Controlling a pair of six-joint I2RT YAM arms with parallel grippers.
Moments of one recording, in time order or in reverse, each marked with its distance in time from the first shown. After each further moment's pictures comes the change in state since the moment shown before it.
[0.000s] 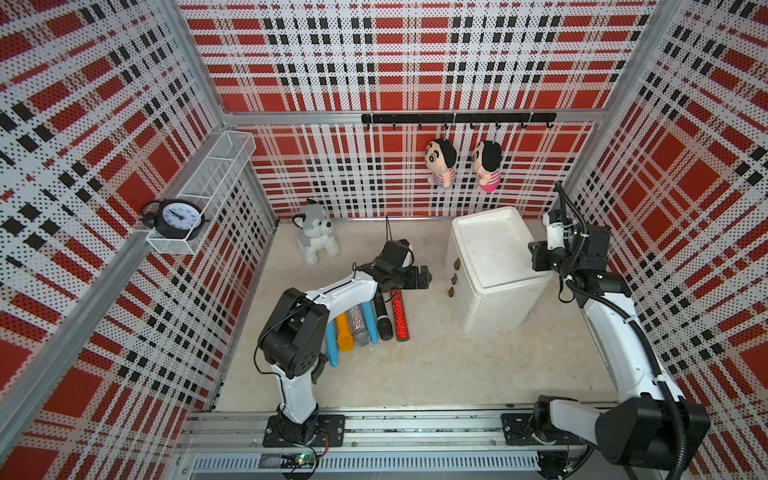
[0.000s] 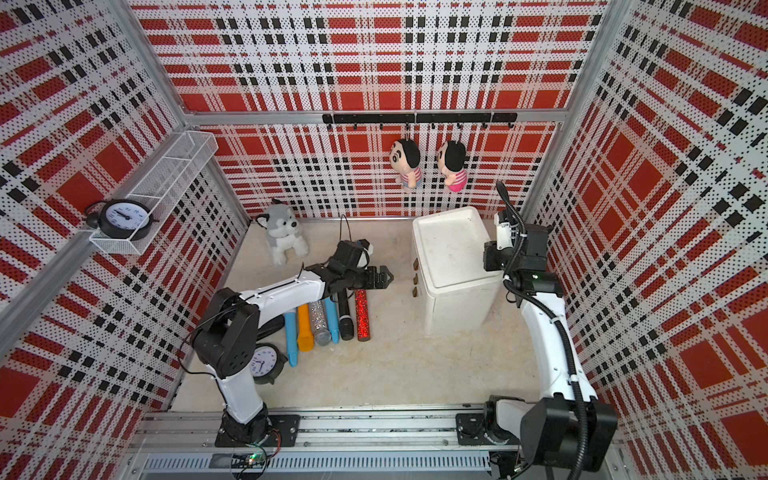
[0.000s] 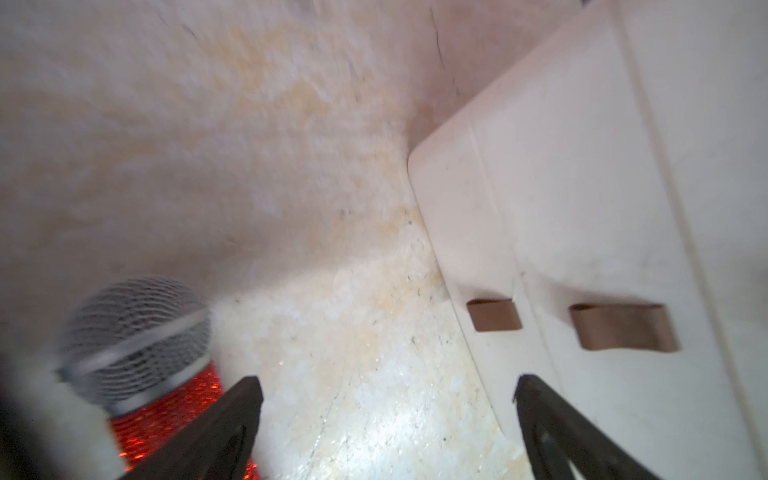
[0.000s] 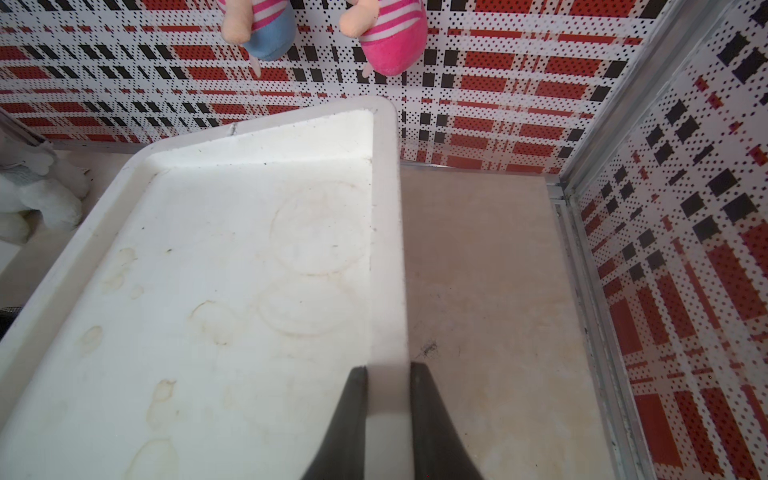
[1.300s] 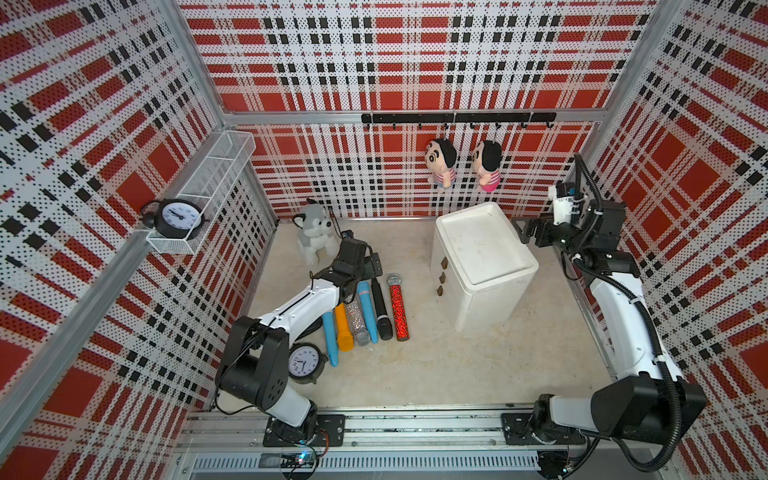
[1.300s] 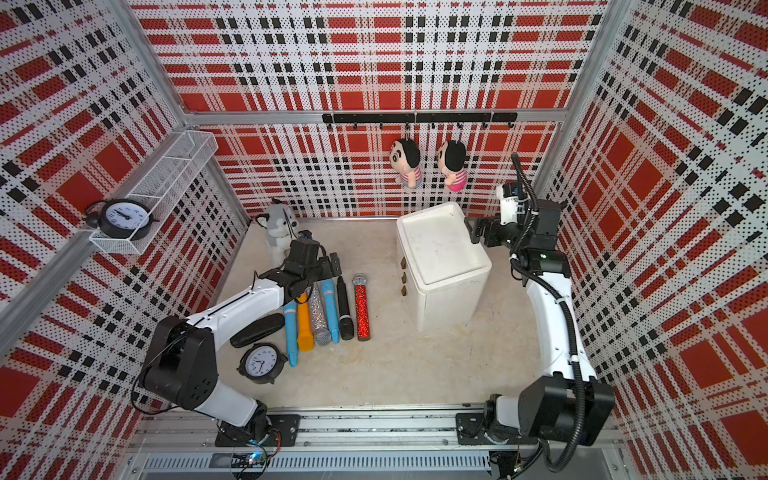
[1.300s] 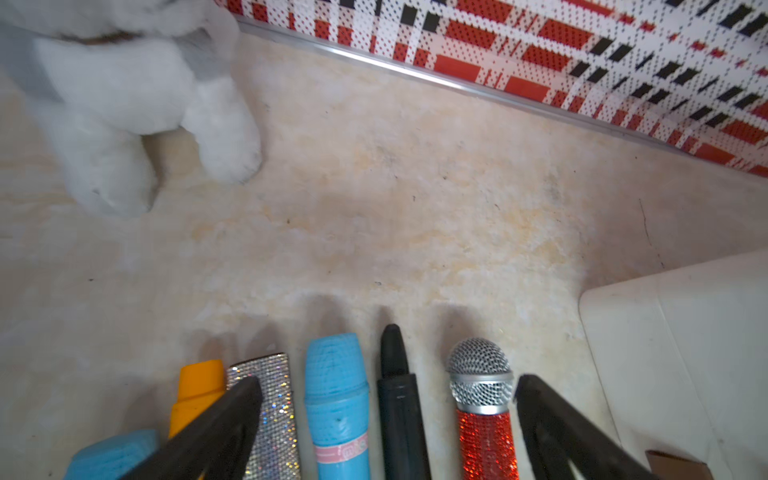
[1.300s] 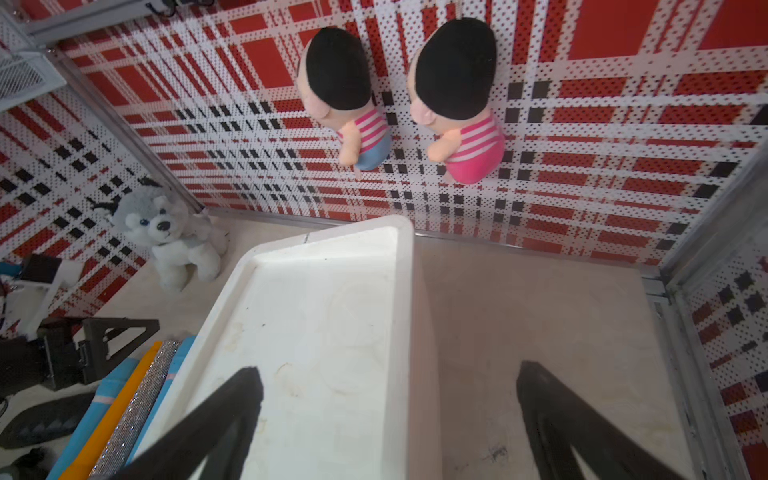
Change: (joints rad) left arm 0.216 -0.278 -0.254 0.038 -0.423 0.056; right arm -0.083 0.089 0.179 0.064 -0.285 0.085
